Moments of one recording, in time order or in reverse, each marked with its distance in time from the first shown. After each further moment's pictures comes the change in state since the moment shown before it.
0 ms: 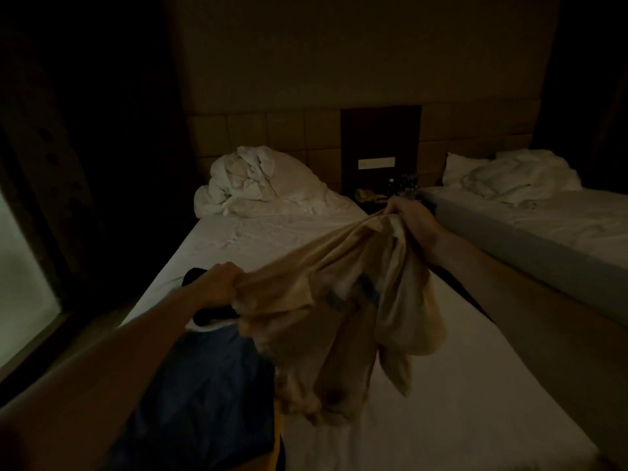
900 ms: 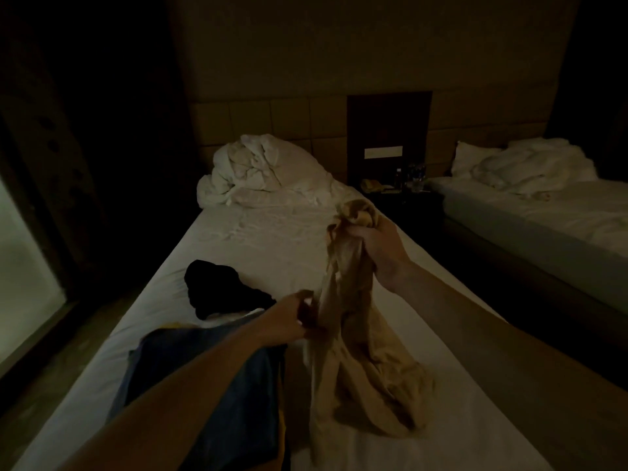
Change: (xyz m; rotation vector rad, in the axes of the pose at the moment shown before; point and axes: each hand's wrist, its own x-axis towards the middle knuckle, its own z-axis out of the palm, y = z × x) left_hand 0.008 0.062 0.092 -0.759 -0.243 0.242; right_hand 0.015 0.045 0.074 0.264 0.082 0.015
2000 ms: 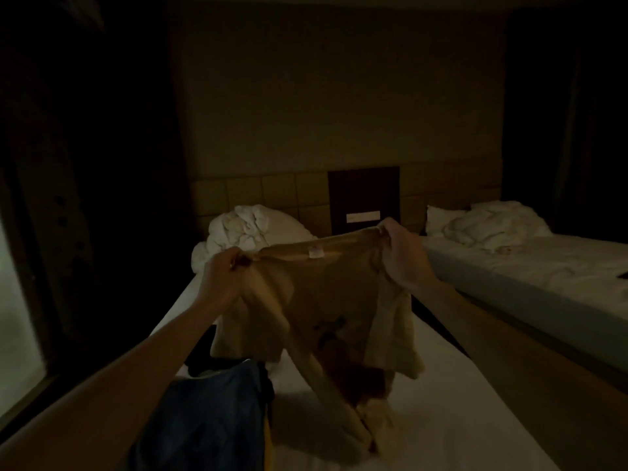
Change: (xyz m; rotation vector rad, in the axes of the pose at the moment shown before) left_hand -0.088 0.143 -0.081 0.273 0.915 0.193; right_hand -0.070 -0.102 -0.082 -0.854 0.206 -0.609
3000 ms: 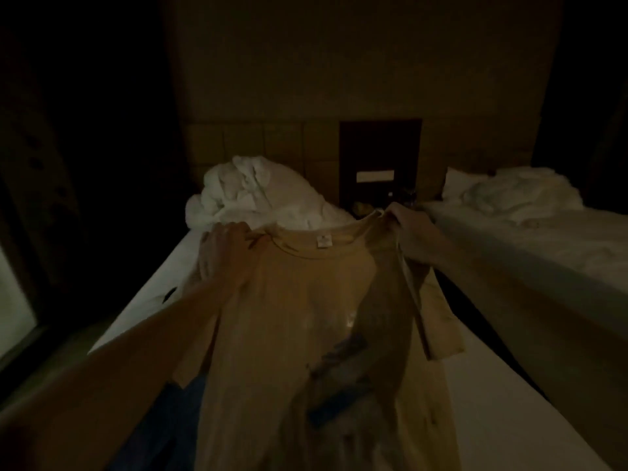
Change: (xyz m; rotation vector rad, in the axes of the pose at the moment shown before) left_hand 0.096 -0.078 0.098 0.441 -0.010 -0.004; right_hand 0.109 0.107 0.086 -0.147 -0.356 -0.004
